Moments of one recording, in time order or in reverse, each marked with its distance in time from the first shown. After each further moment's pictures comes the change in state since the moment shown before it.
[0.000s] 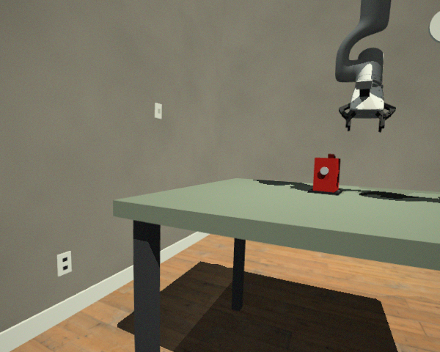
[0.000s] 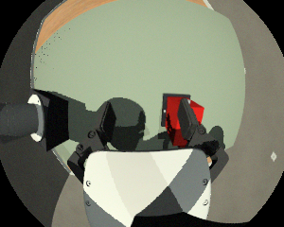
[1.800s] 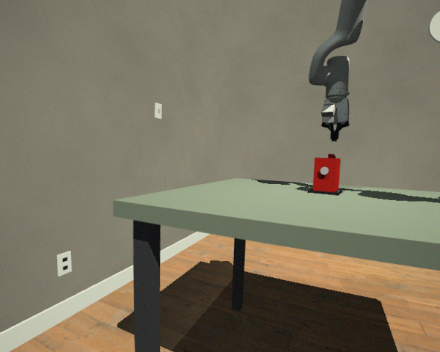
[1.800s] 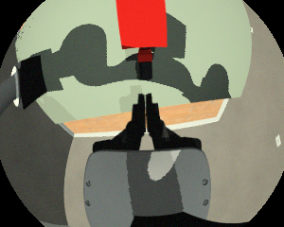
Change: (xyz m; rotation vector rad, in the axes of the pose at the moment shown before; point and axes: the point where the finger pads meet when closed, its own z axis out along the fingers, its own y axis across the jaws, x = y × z) arm -0.188 0.104 -0.081 0.028 -0.484 0.070
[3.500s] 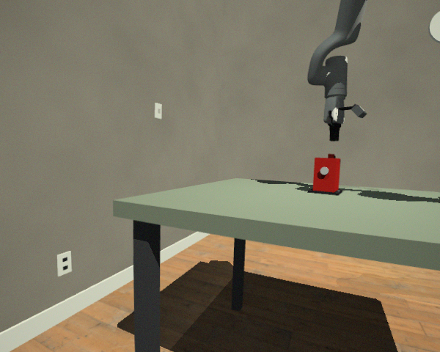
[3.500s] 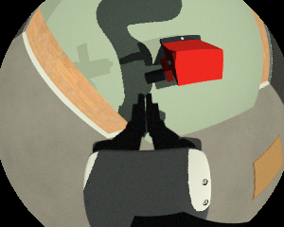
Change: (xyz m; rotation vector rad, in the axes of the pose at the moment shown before) arm 0.000 0.001 -0.001 0.023 0.003 -1.309
